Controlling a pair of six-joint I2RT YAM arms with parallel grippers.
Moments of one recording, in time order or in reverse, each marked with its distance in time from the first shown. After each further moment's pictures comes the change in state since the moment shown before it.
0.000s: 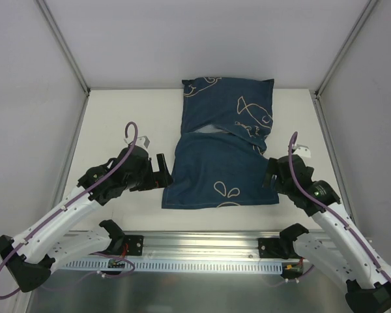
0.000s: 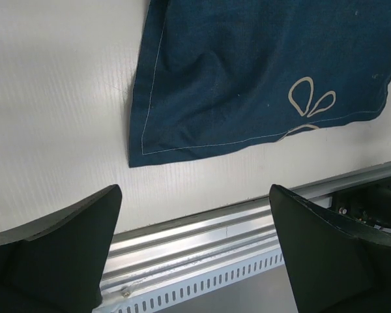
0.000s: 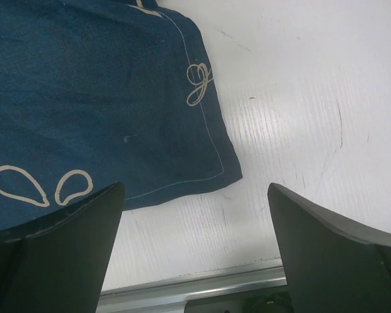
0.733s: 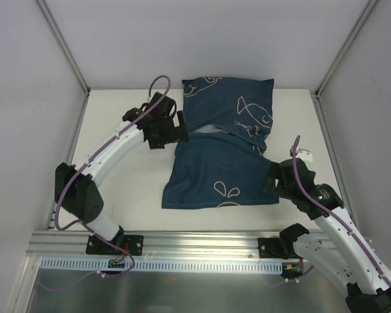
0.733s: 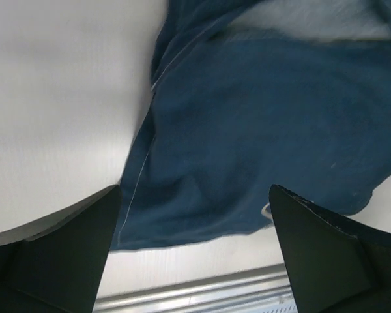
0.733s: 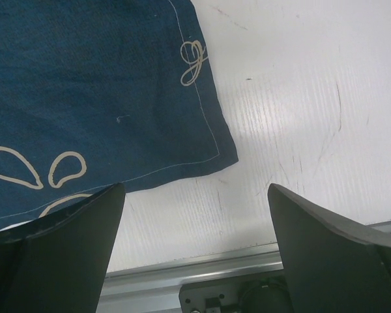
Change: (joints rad) left arm 0.204 0.645 0.452 0.020 0.048 0.058; right arm 0.000 -0.042 -0.006 -0.064 -0.021 0.008
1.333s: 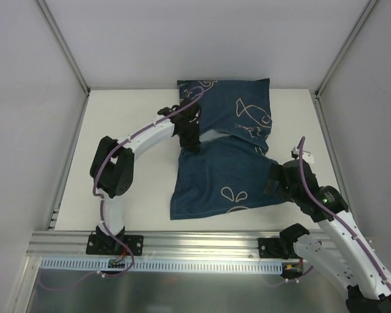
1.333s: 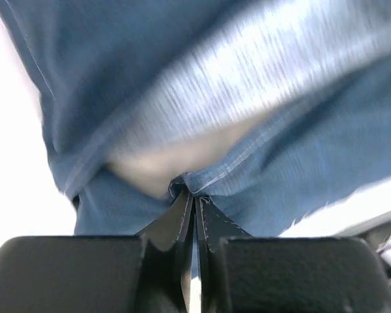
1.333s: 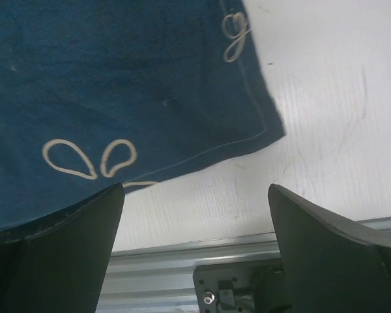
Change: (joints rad) left arm -0.048 0.493 0.298 0.095 0.228 0.116; right arm 0.000 -0.029 0.048 -0.064 -0.064 0.025
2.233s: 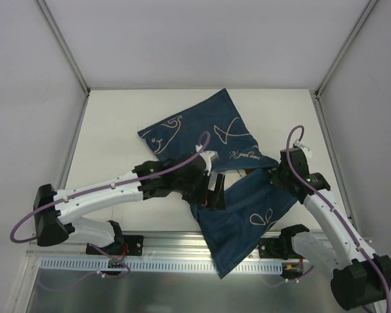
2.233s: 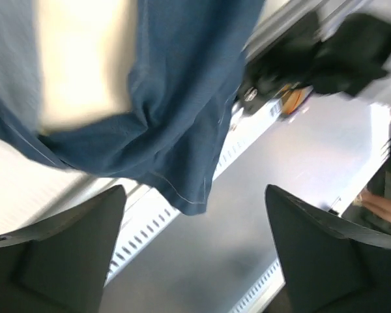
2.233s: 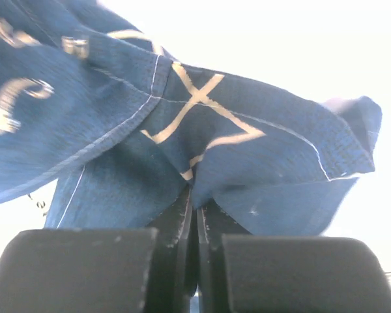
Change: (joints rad) left arm -0.605 -0.668 -0.555 0.135 -0.032 -0.241; right arm -0.166 0.261 -0.124 0.324 -0.110 0.079
